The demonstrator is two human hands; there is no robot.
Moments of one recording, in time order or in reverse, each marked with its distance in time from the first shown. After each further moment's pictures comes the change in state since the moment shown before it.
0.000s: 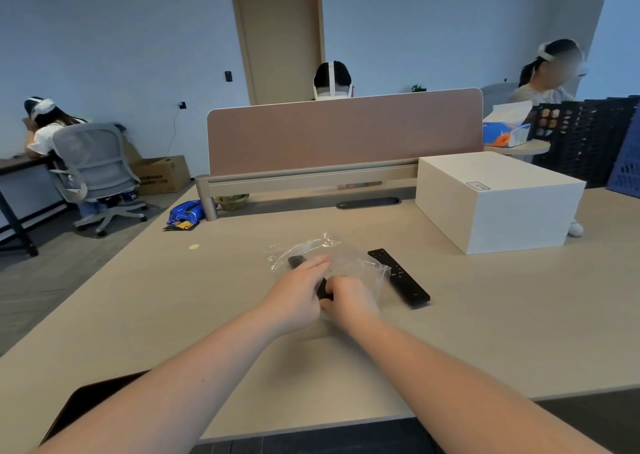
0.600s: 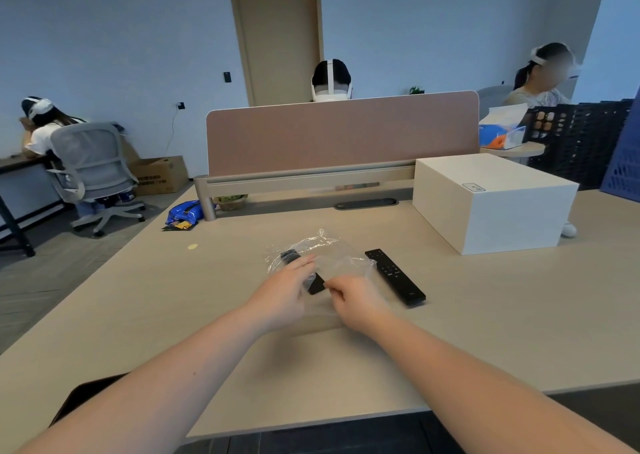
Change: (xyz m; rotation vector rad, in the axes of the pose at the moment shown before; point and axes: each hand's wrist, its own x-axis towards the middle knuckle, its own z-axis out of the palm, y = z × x) left_hand -0.005 -0.009 -0.010 0.056 -0.028 -0.031; right_hand -0.012 0.022 -0.008 0.117 0.097 -0.207
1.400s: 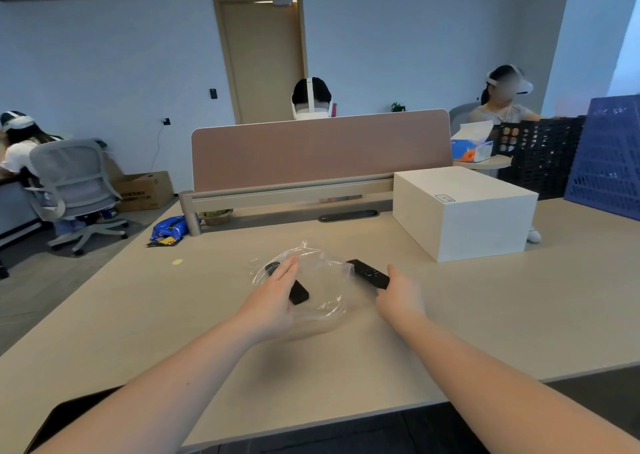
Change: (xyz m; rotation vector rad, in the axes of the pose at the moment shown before) left_hand -0.004 0.012 0.001 0.004 0.001 -0.061; right_hand -0.027 0.045 -0.054 0.031 0.228 0.587
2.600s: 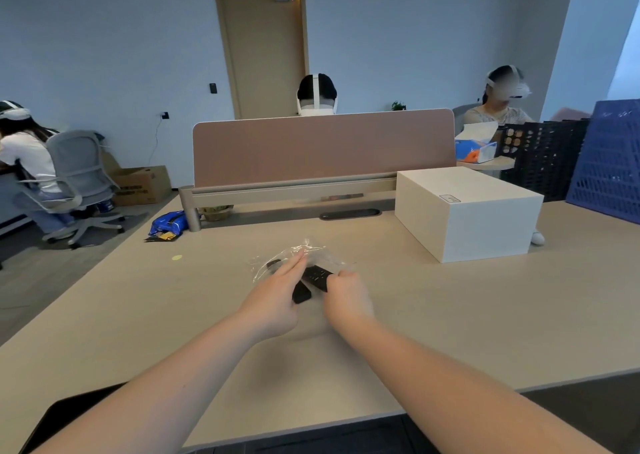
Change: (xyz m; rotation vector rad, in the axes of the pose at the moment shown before) left_hand -0.002 0.001 -0.008 -0.012 0.002 0.027; right_hand -0.022 -0.065 0.044 -0.260 -0.094 -0.372
